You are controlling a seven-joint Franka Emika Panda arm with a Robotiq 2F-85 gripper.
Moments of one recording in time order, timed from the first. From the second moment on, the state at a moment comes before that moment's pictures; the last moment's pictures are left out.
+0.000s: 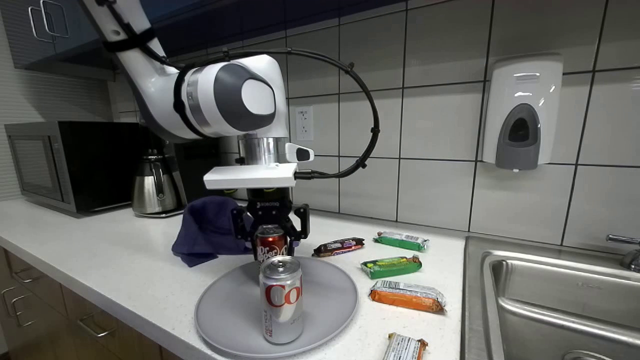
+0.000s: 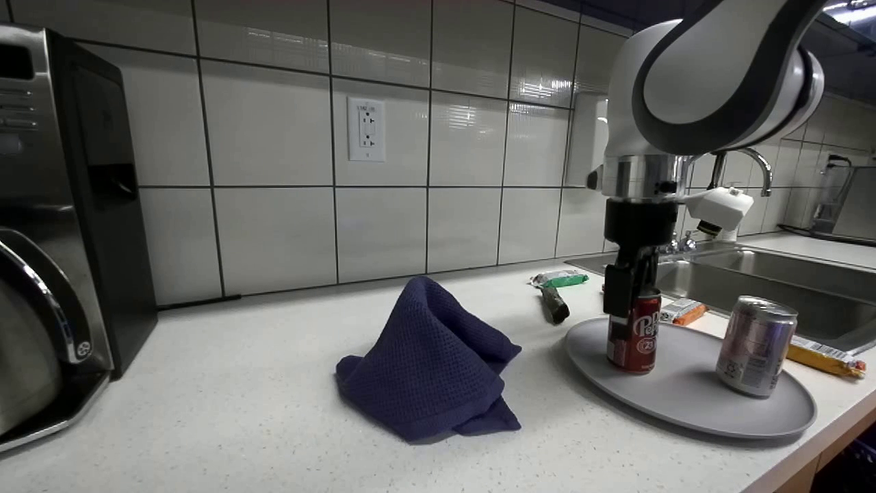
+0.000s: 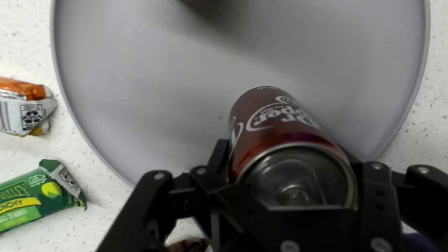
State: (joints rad) arm 0.08 0.06 -0.04 -2.50 -0.12 2.55 -0.31
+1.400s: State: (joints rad) arm 0.14 -0.10 0.07 -2.52 -0.03 2.49 -0.31
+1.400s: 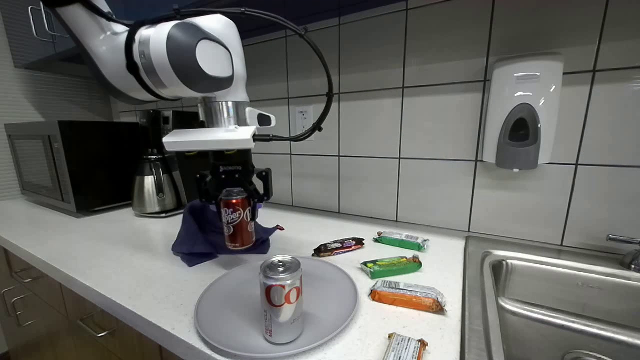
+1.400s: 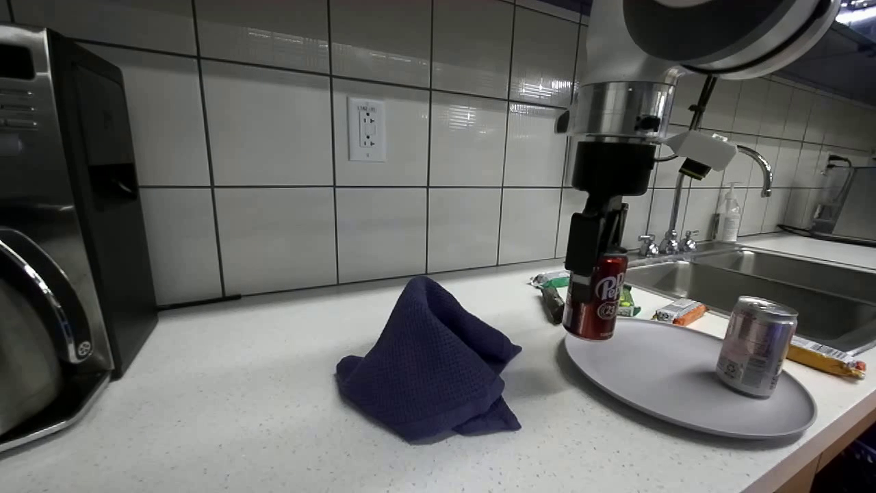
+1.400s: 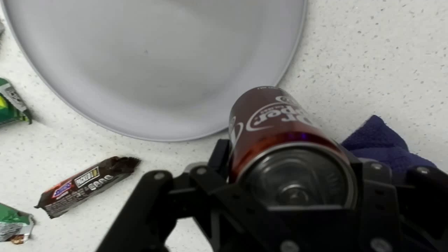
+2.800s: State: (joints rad) arm 0.25 -0.12 0.21 -2.63 -0.11 2.54 -0.10
